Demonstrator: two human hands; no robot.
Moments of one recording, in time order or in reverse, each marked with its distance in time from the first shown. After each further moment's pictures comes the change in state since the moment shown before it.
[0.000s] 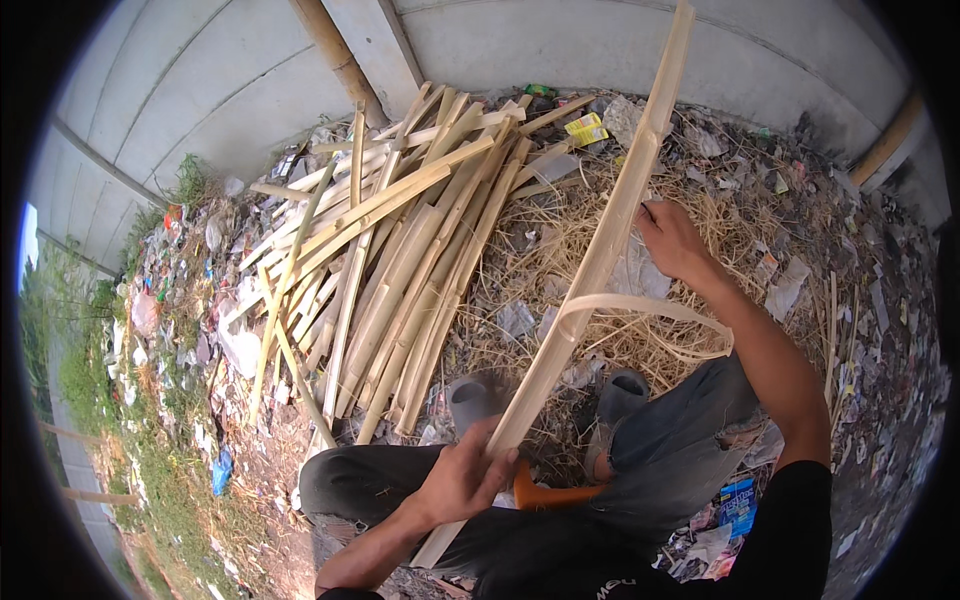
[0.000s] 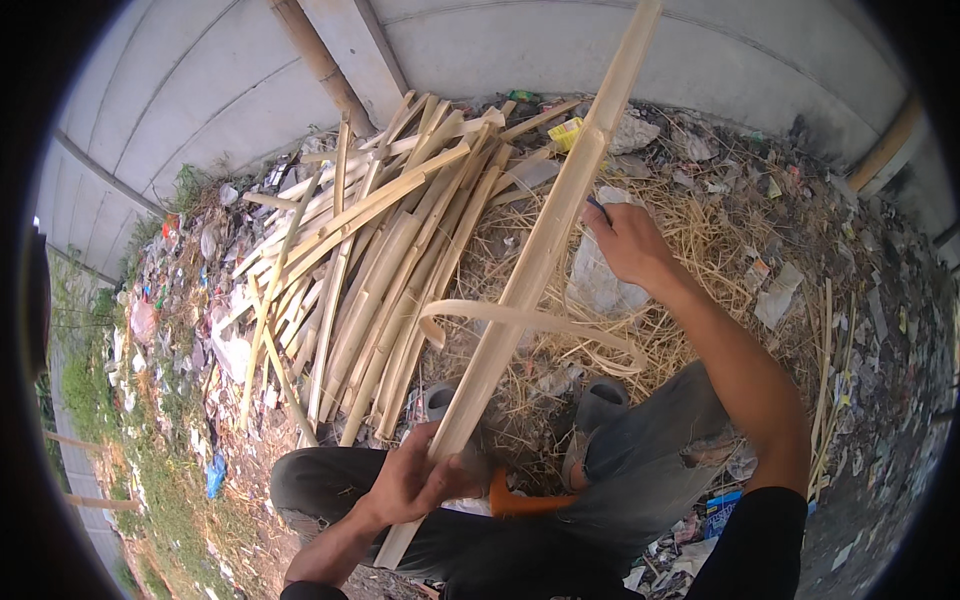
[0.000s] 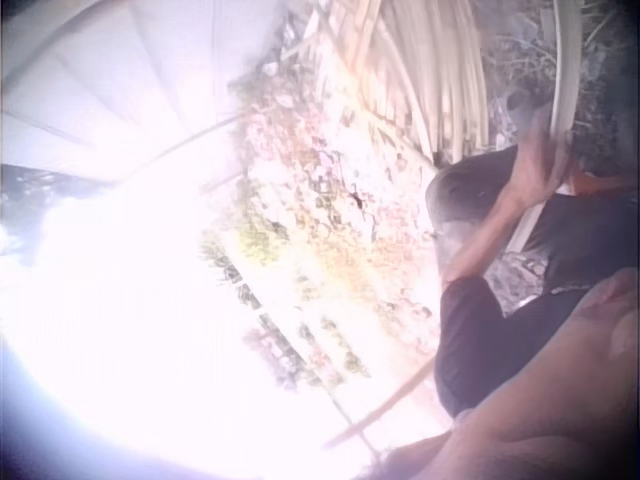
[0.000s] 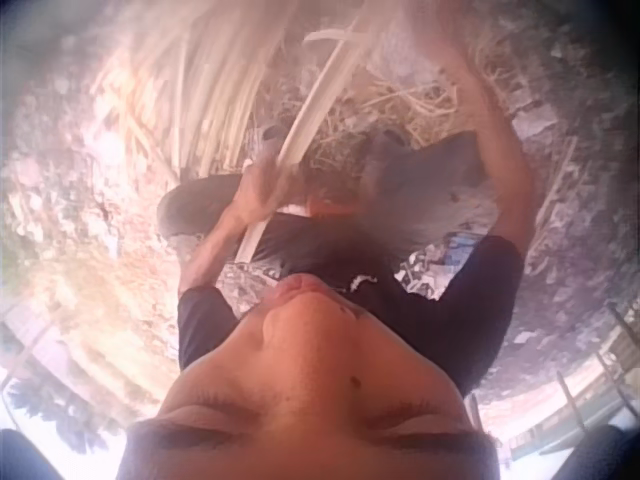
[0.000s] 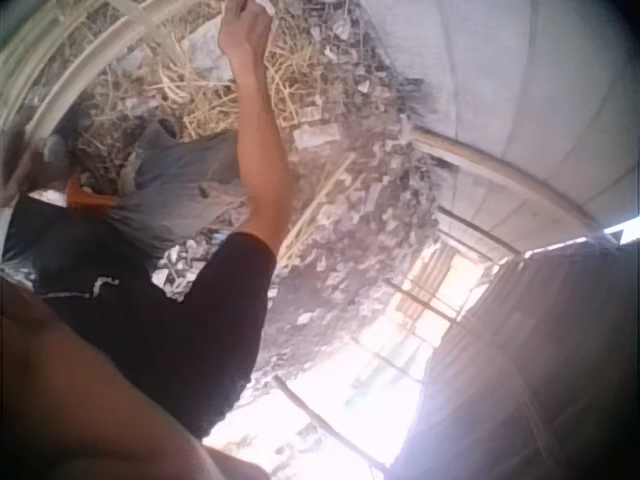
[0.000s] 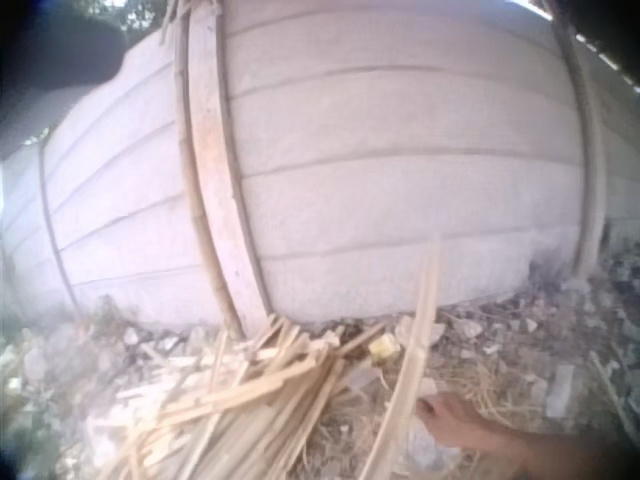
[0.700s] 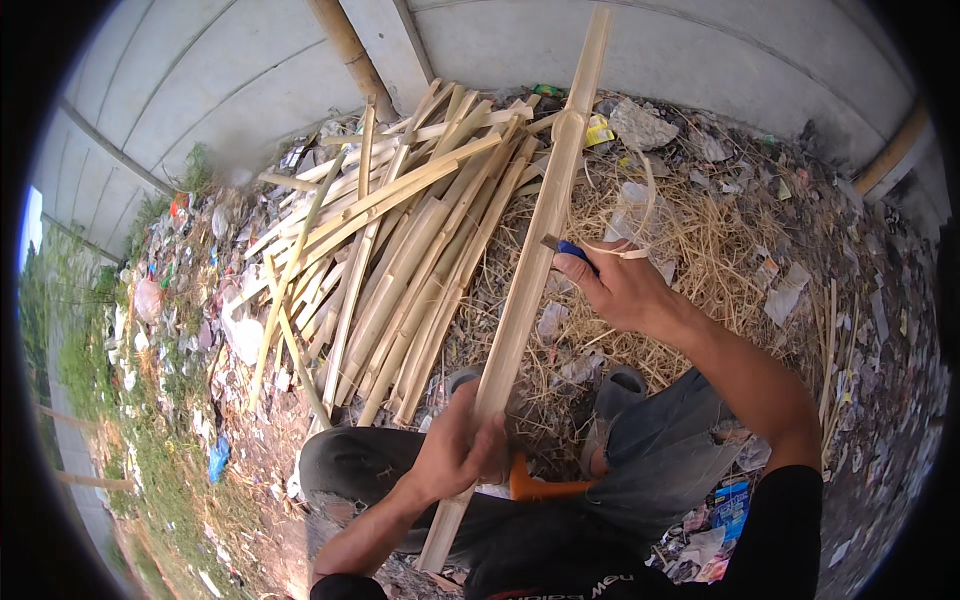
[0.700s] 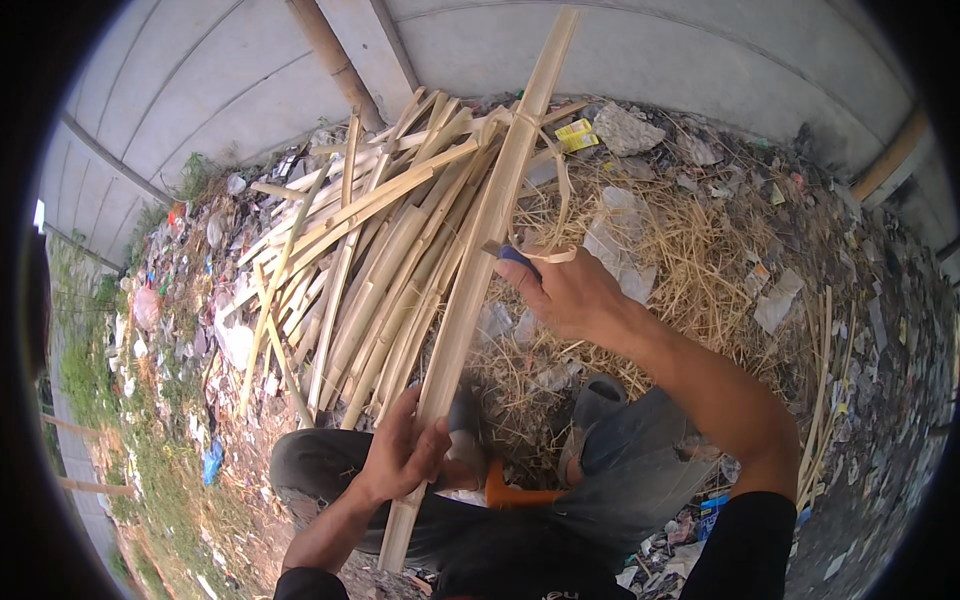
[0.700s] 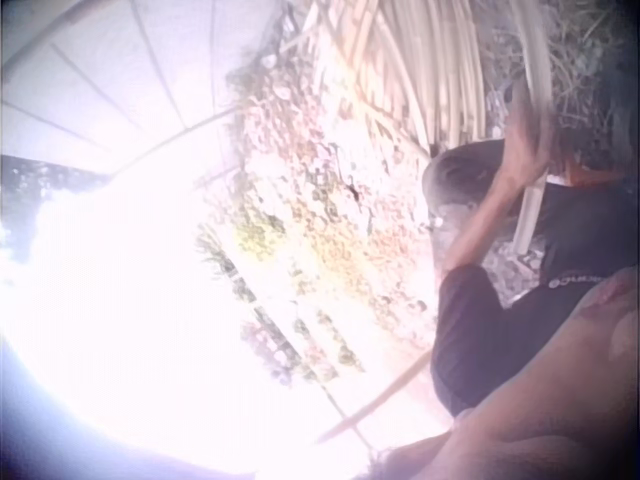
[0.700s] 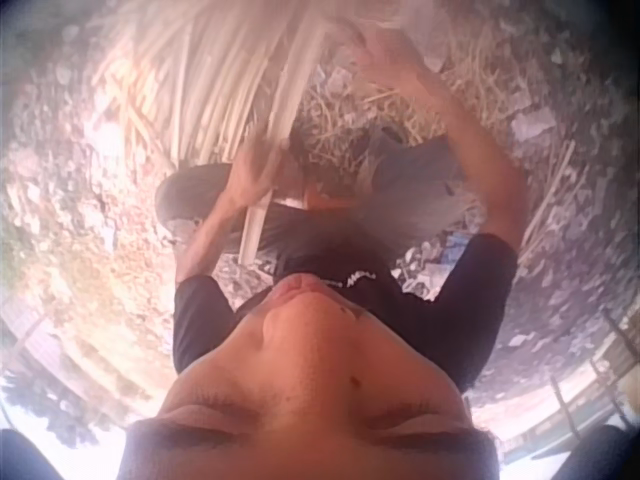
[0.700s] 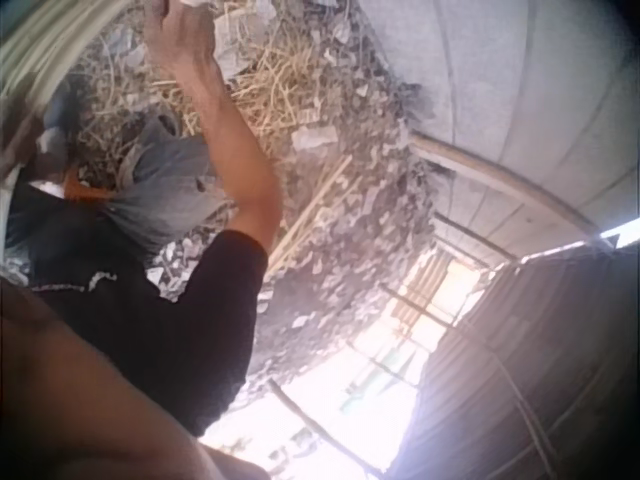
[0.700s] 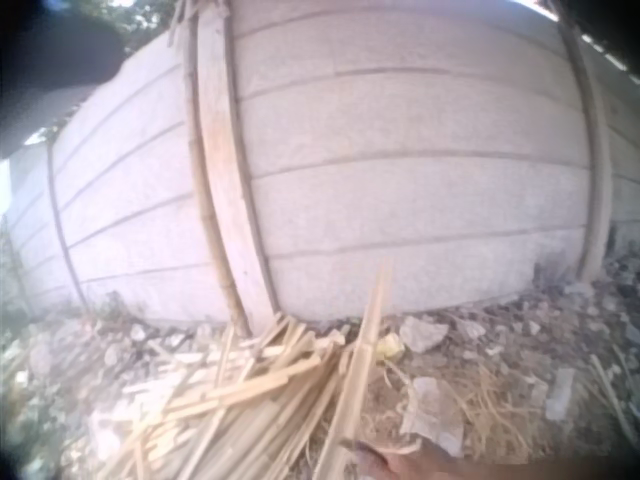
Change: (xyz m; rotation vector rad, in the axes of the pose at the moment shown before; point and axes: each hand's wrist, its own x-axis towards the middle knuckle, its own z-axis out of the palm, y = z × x) left_hand 0.008 0.005 -0.004 -0.235 0.074 -0.094; right_hand -0.054 -0.091 0.019 0.141 -0.152 -0.289
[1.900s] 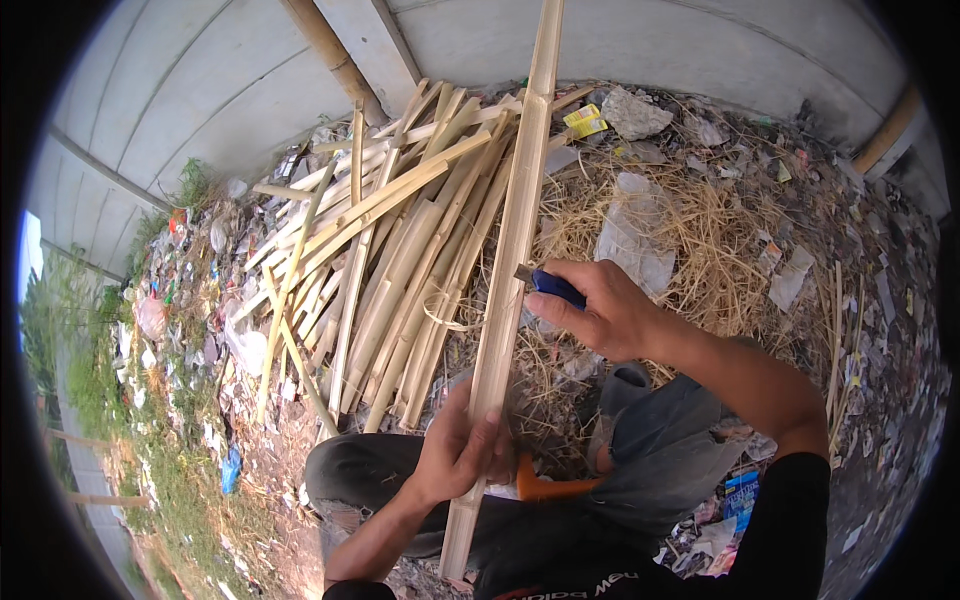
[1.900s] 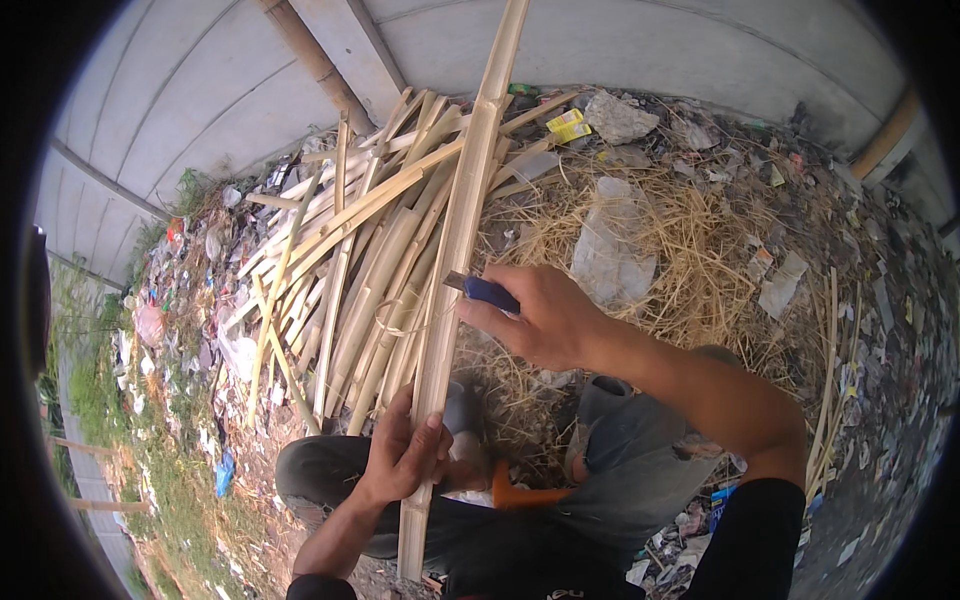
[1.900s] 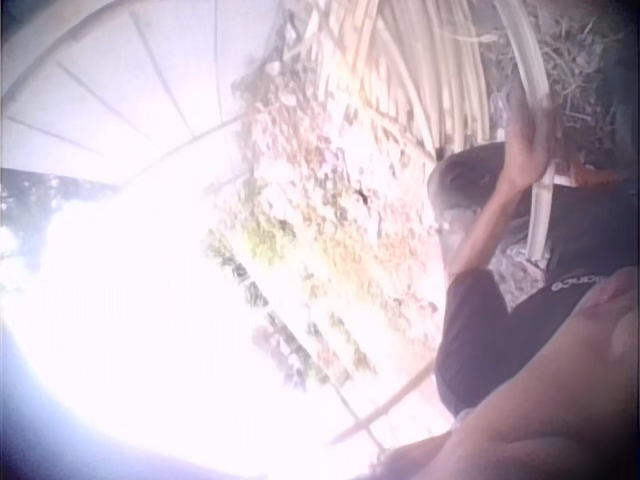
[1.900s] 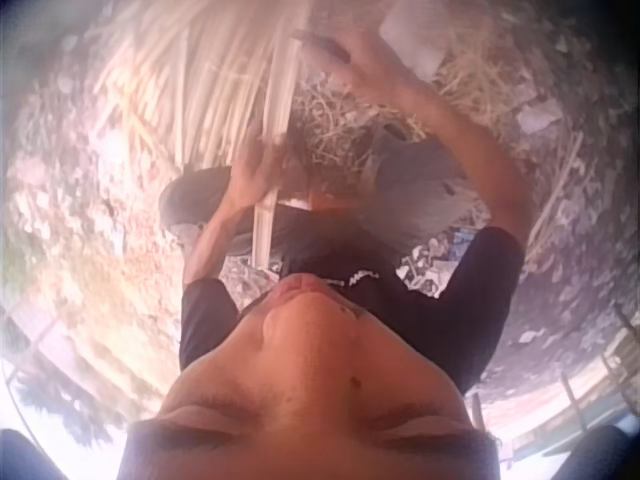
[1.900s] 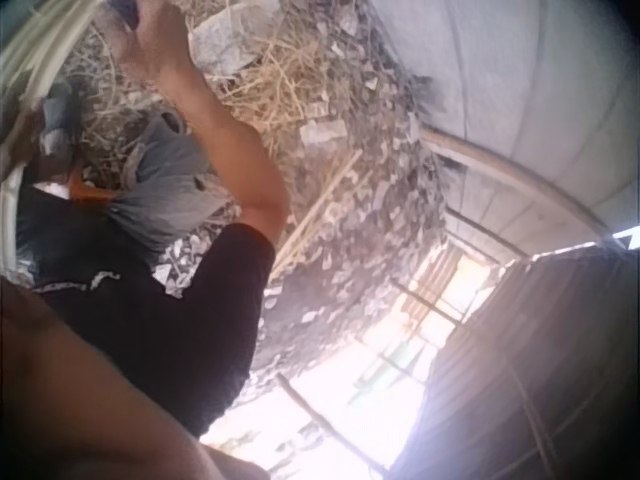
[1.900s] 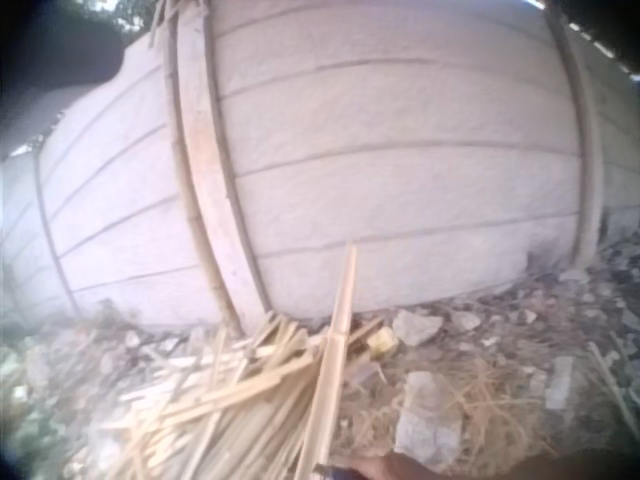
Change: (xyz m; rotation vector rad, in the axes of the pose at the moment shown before) left_hand 0.012 0.021 0.005 -0.322 -0.072 -0.064; right_hand -0.009 -0.022 0.001 0.369 -0.128 -0.030
